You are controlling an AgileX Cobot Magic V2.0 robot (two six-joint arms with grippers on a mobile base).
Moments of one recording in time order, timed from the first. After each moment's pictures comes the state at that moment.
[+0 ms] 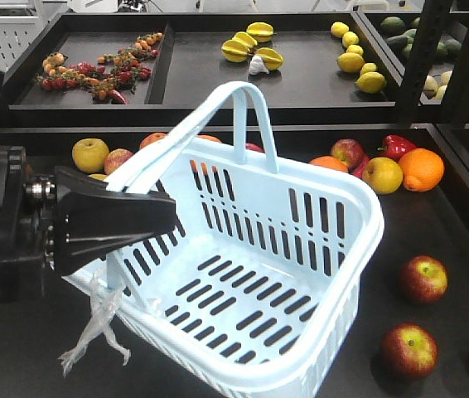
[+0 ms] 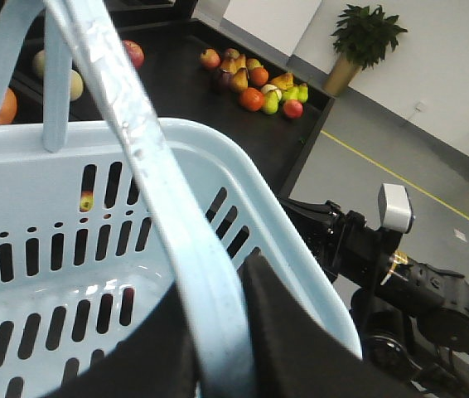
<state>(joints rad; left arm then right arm) -0.33 1.05 -0.92 1.77 -0.93 -2.13 0.05 -0.01 0.03 -0.25 0.11 0.29</state>
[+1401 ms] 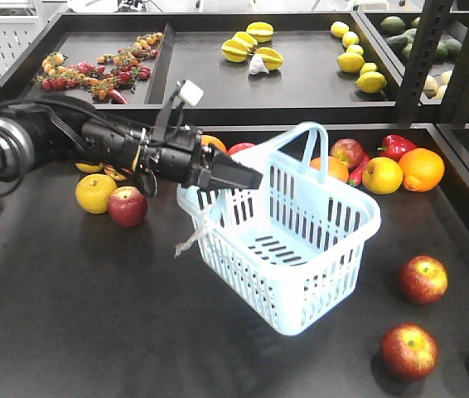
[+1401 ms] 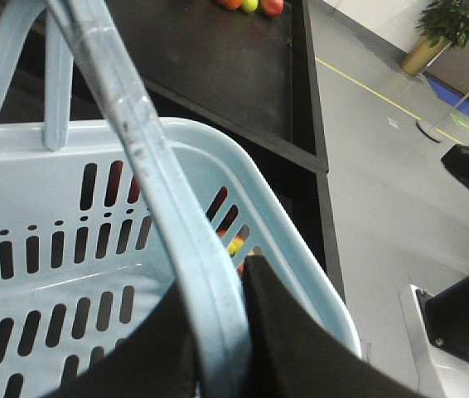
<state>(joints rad) -0.29 2.11 -1.67 1.77 -1.20 -1.84 0.05 -0.01 0.03 -0.25 0.11 0.29</state>
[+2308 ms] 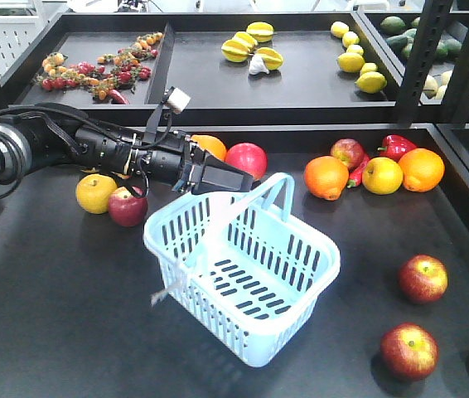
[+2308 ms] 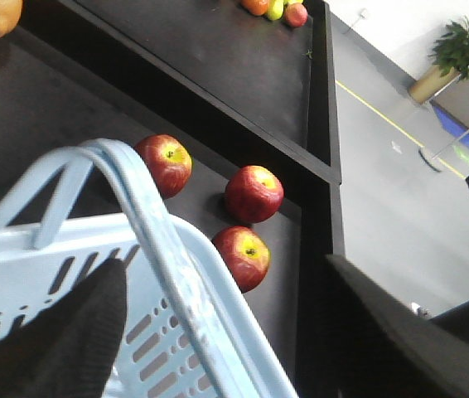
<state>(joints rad) -0.25 2.14 -1.68 1.77 -1.20 -1.92 0.05 -0.01 0.03 -0.25 0.11 0.29</state>
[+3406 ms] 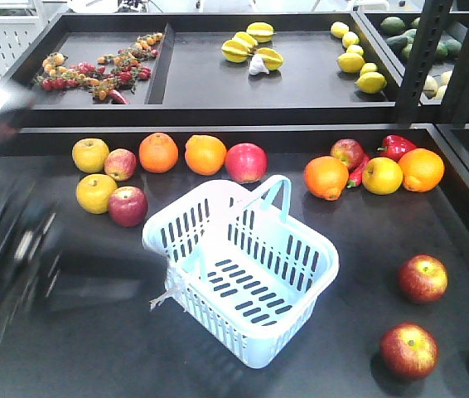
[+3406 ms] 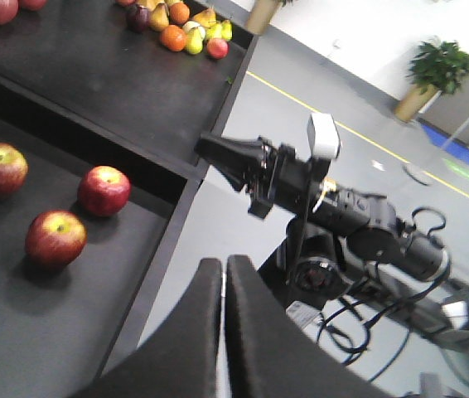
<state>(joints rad) -0.25 1.07 -0.87 1.77 -1.17 -2.05 0.05 -0.01 0.03 -0.25 0.11 0.29</state>
